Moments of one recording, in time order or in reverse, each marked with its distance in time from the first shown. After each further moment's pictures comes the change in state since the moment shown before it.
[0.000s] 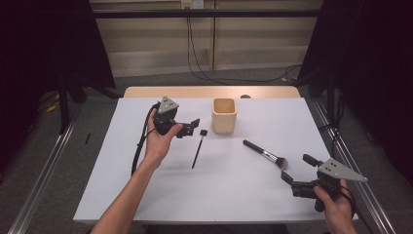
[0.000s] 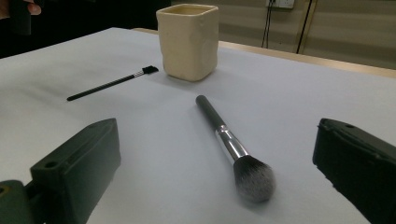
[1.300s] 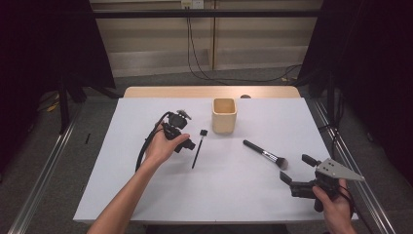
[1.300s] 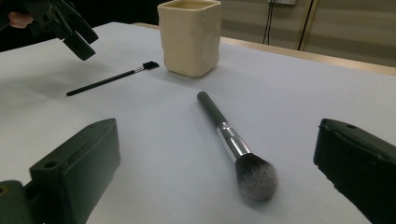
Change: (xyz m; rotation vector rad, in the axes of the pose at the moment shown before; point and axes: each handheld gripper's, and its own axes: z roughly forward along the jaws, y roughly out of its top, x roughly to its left) left arm -0.009 -0.012 0.032 0.671 0.002 -0.032; right arm 0.001 0.000 0.003 0.017 0.003 -0.010
